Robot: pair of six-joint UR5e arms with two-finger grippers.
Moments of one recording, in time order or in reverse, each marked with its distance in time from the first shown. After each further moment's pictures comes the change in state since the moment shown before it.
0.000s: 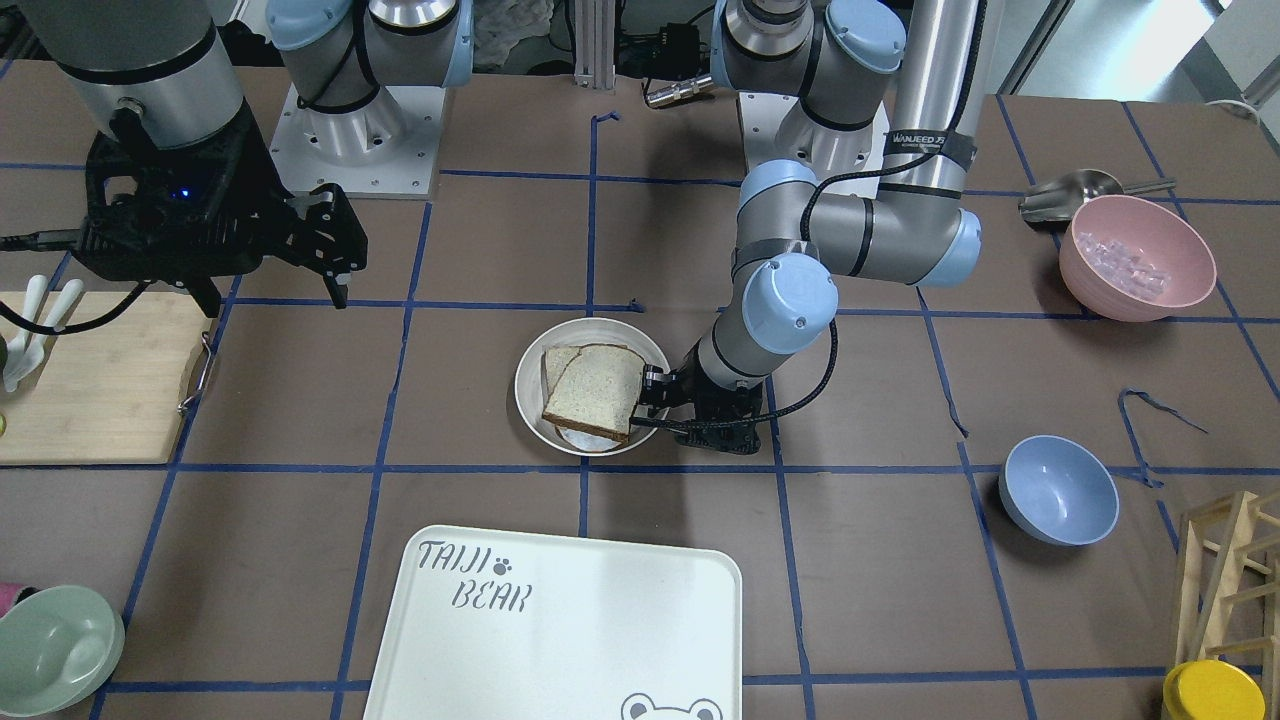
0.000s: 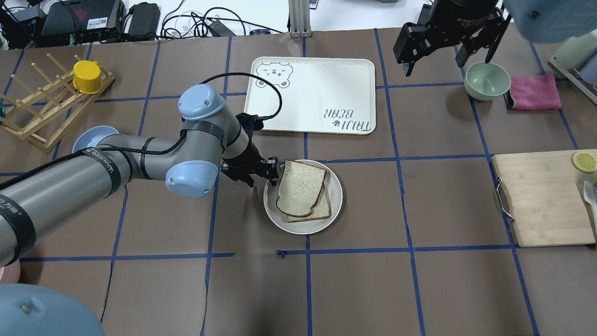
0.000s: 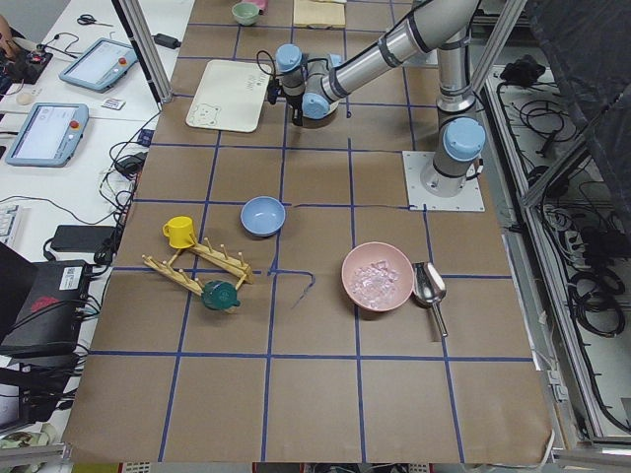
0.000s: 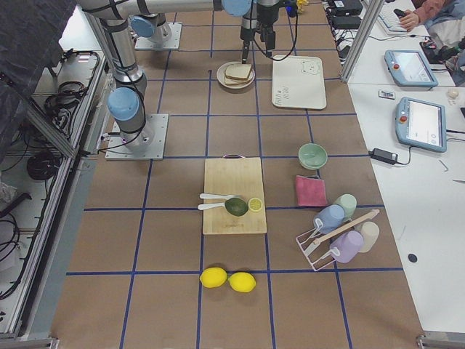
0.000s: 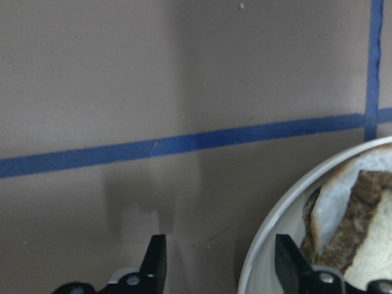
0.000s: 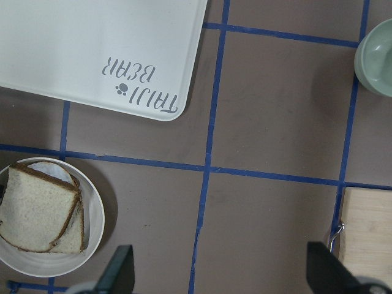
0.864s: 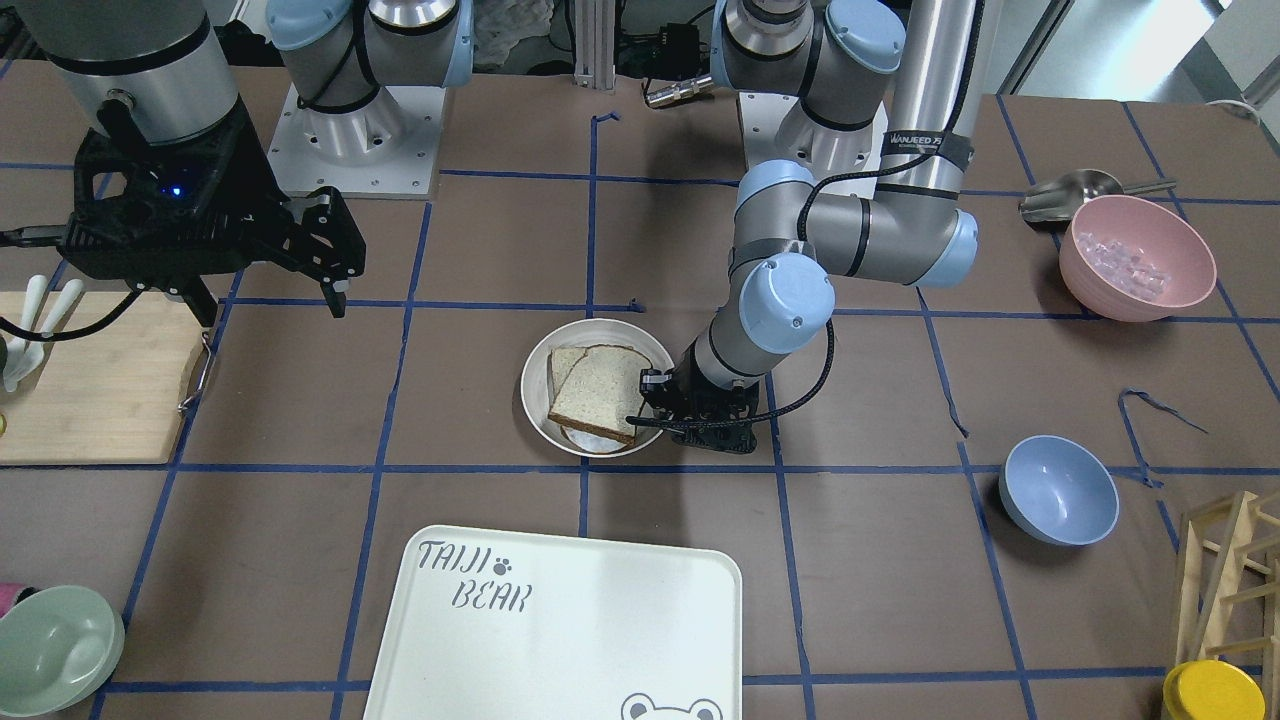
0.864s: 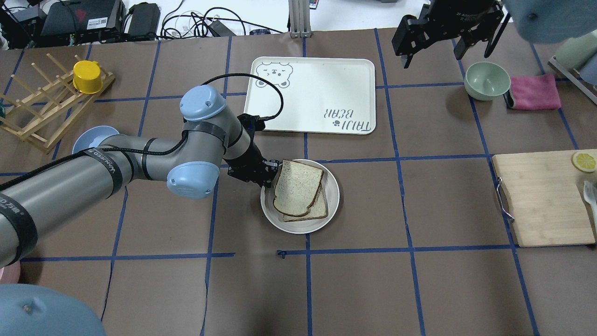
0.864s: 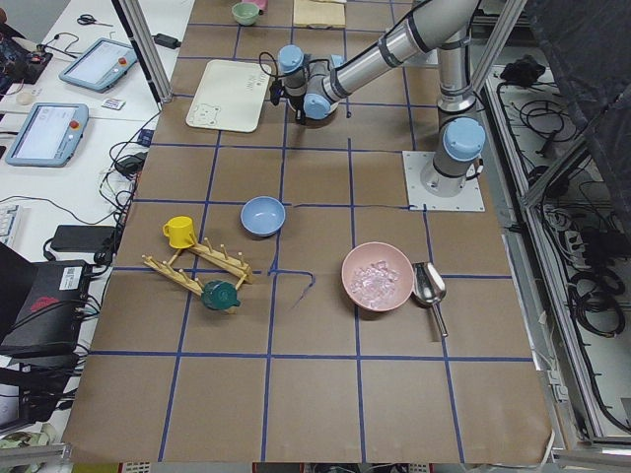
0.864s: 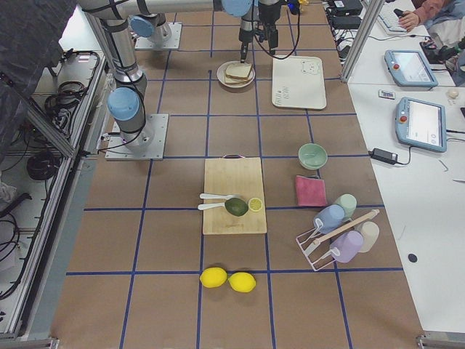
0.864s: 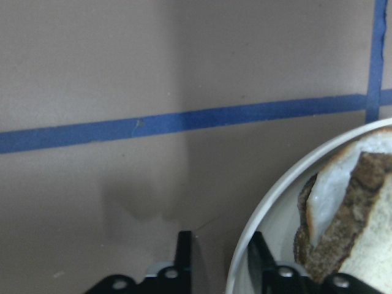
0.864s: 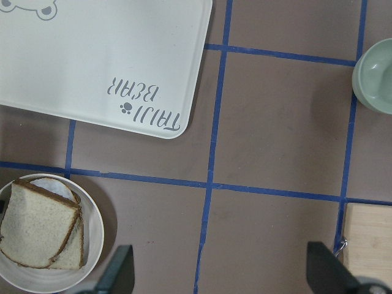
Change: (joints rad) left arm -0.003 0.001 0.004 0.006 -0.010 -0.005; right arm -0.002 0.000 0.000 -0.049 0.013 0.004
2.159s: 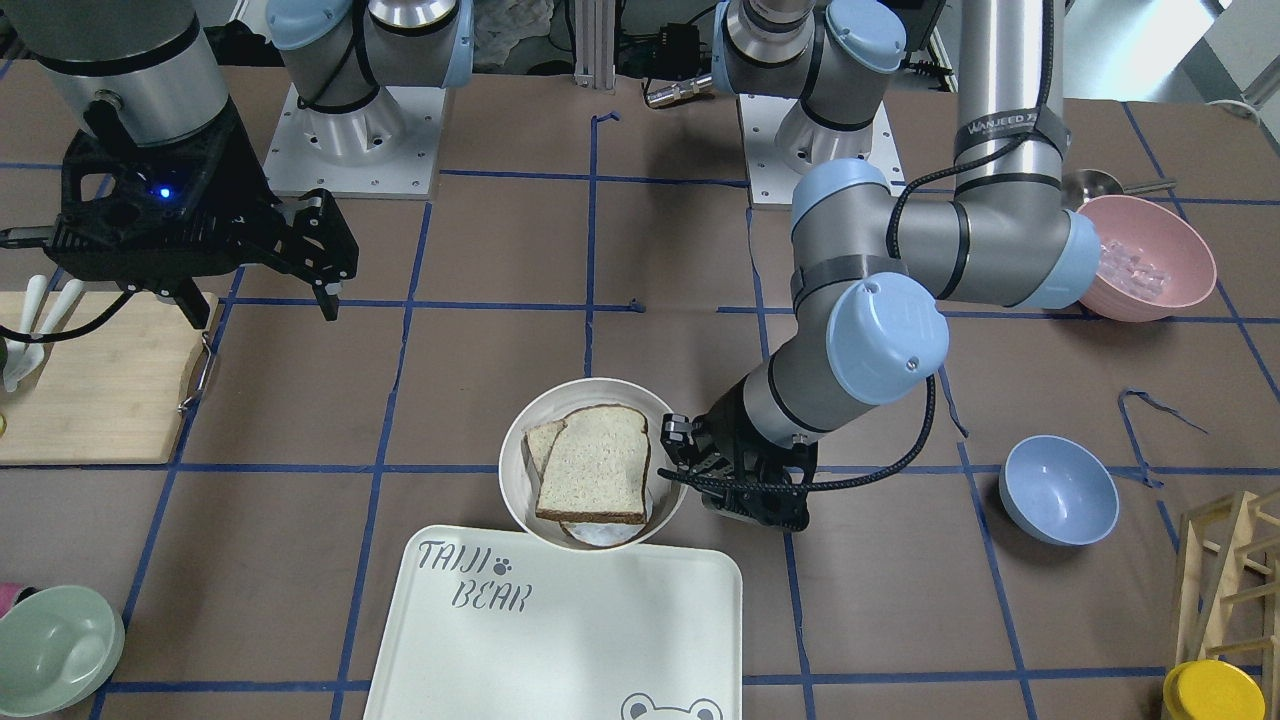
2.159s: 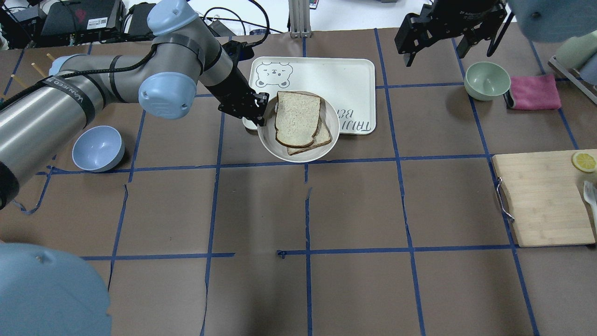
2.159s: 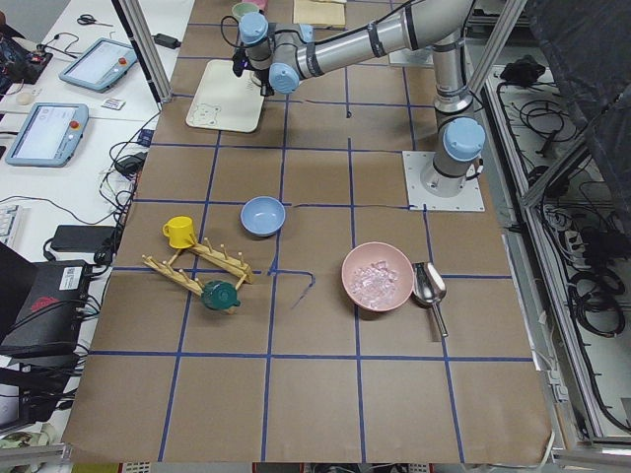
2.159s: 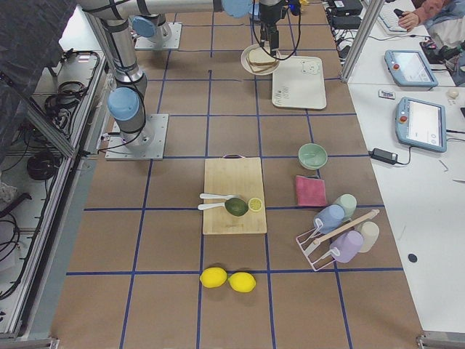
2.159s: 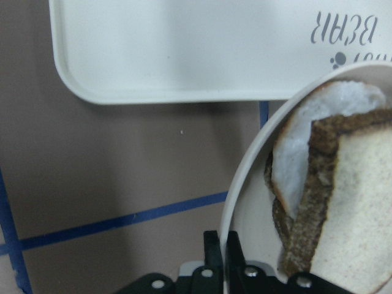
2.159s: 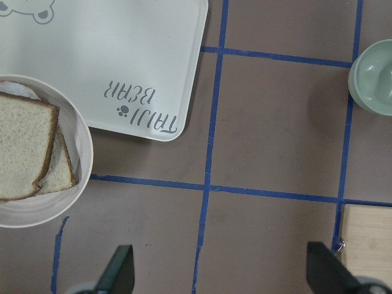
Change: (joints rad) left arm 0.068 -0.071 0.411 -0.282 -0.087 0.165; right arm -0.009 0.000 0.000 -0.004 0.001 -0.002
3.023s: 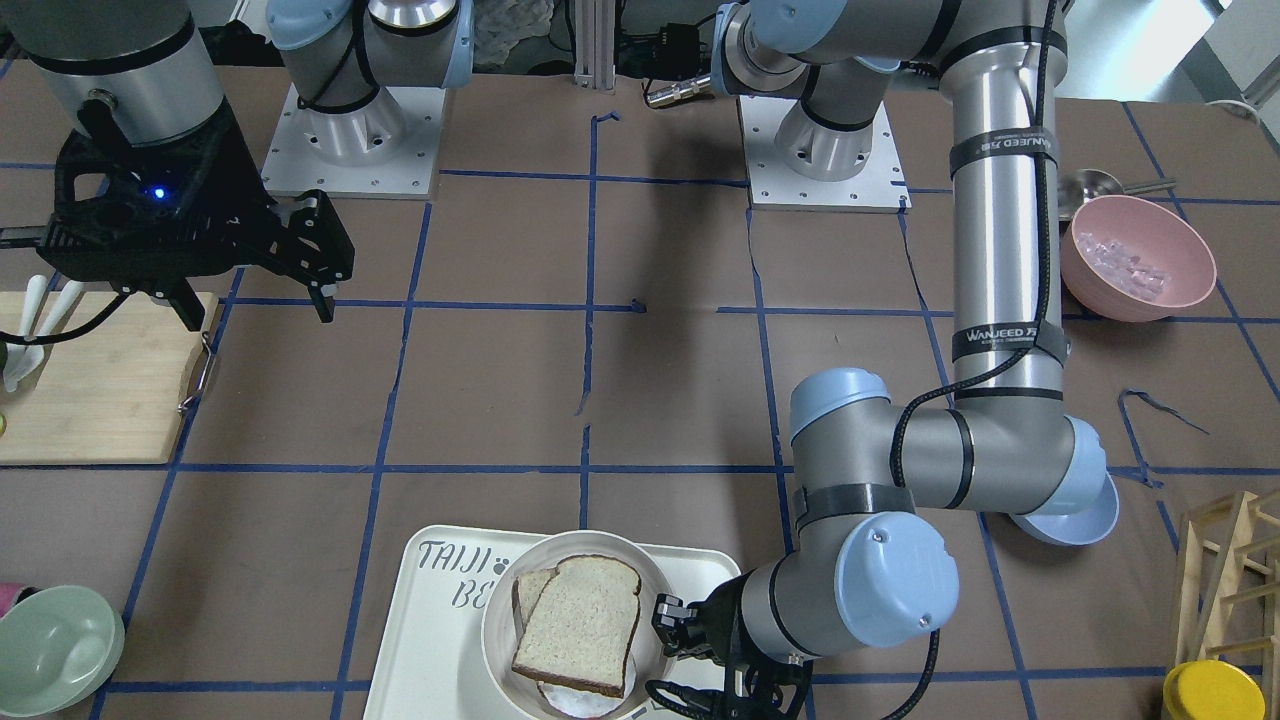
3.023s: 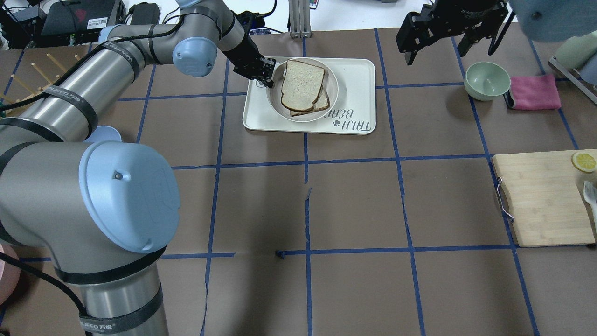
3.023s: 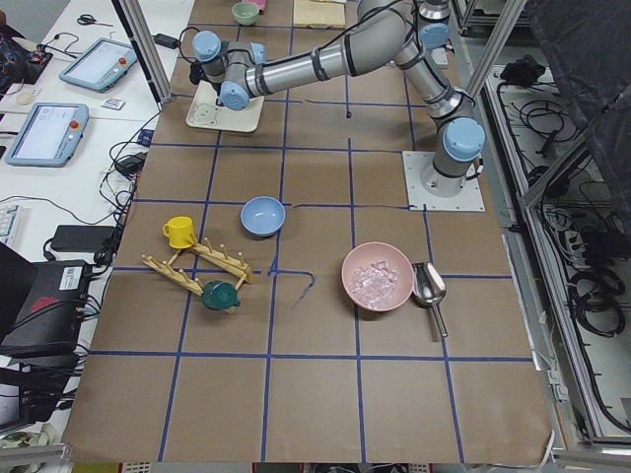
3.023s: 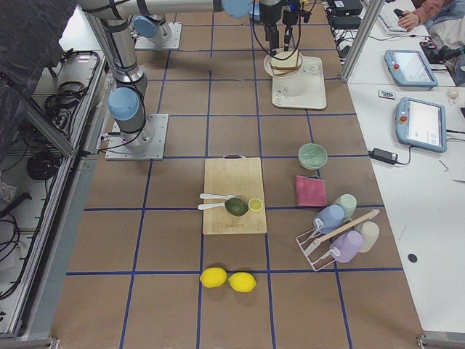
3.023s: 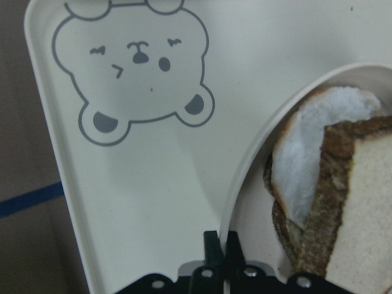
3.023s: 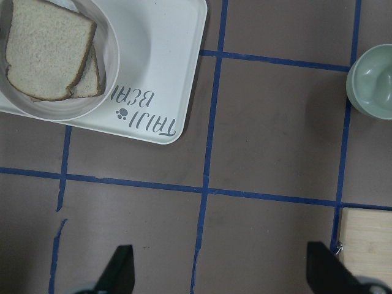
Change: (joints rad) left arm 0.009 -0.367 0.431 -0.004 -0.045 0.107; right arm -0.008 0.000 0.000 -0.008 0.000 -0.009
